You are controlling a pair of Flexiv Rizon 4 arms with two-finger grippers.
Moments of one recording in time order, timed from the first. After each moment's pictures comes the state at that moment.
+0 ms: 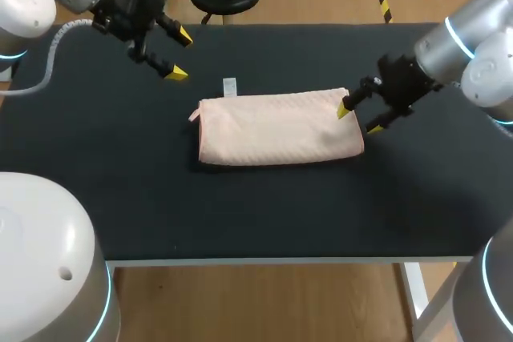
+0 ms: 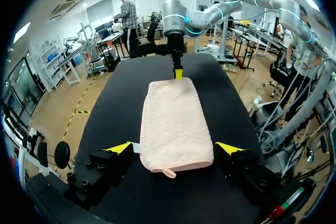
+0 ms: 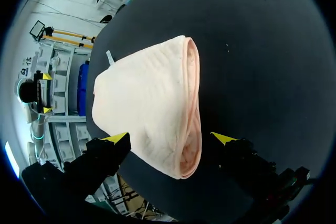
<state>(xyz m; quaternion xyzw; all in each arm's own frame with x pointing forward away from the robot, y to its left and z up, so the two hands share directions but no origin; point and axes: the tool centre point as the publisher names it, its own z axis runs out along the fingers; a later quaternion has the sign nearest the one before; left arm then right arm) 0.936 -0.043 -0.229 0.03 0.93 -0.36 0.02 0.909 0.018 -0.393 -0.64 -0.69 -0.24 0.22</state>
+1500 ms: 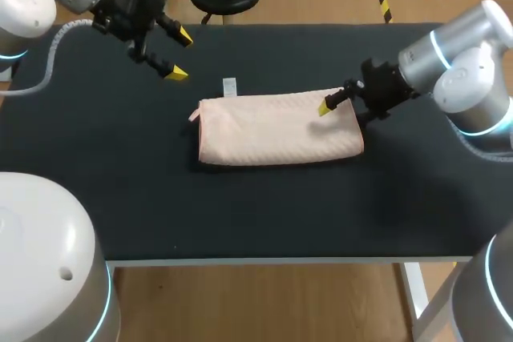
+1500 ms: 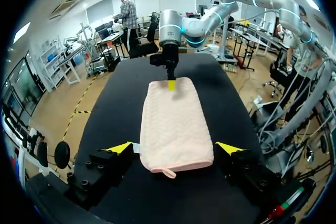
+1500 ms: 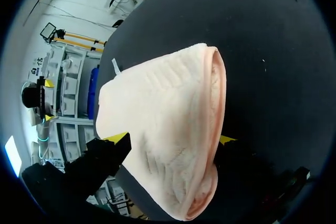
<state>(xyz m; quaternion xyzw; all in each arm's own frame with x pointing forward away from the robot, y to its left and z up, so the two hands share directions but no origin) 0.936 -0.043 -0.229 0.03 0.93 -0.36 0.02 0.939 0.055 -0.419 -0.63 -0.68 -0.29 0.23</state>
